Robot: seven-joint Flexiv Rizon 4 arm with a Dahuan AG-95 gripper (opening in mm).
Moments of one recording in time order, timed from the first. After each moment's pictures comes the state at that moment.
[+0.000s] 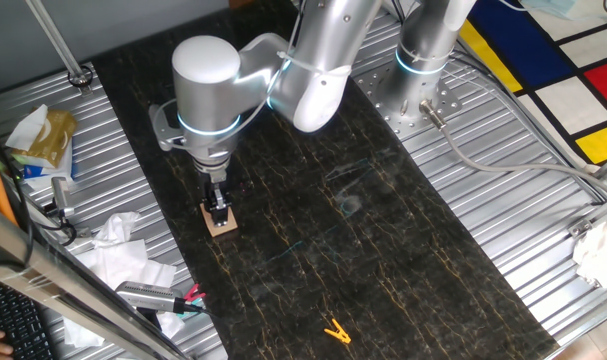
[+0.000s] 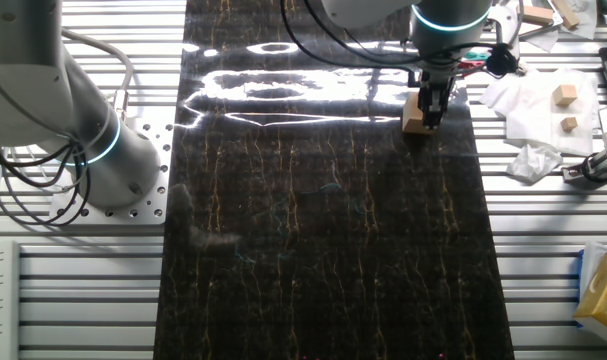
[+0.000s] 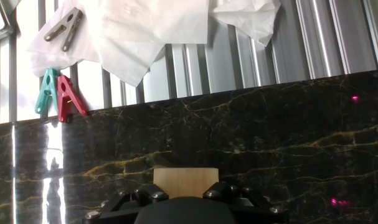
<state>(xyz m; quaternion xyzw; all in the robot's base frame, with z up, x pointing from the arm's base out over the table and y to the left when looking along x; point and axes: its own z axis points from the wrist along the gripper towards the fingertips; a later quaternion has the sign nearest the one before) 0.599 0.105 0.057 0.04 0.99 0.04 0.08</state>
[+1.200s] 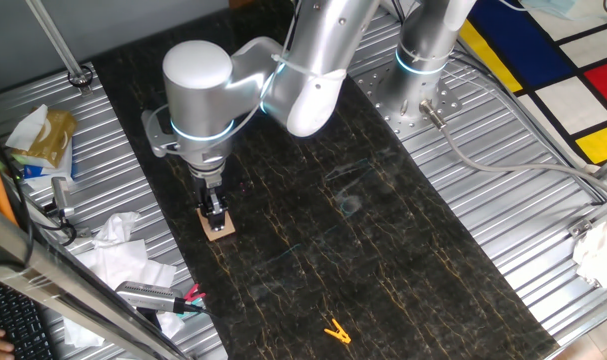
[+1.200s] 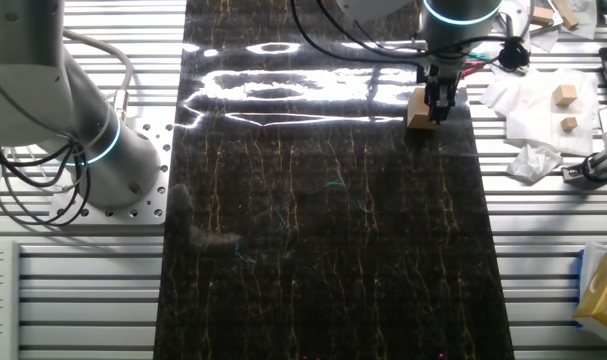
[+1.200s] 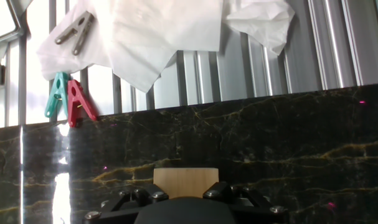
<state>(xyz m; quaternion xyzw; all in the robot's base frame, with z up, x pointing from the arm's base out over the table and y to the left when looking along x) 0.609 0.113 0.062 0.03 1.00 0.05 0.08</state>
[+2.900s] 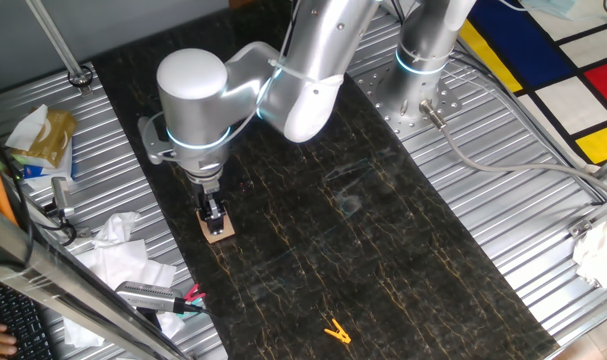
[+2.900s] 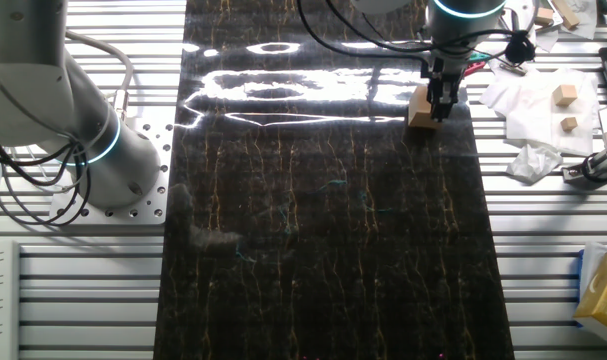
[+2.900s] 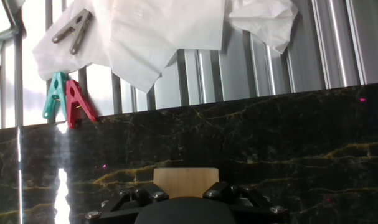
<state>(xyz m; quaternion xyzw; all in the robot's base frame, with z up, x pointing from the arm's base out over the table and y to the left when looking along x) 0.613 0.117 0.060 0.03 1.00 0.04 0.06</state>
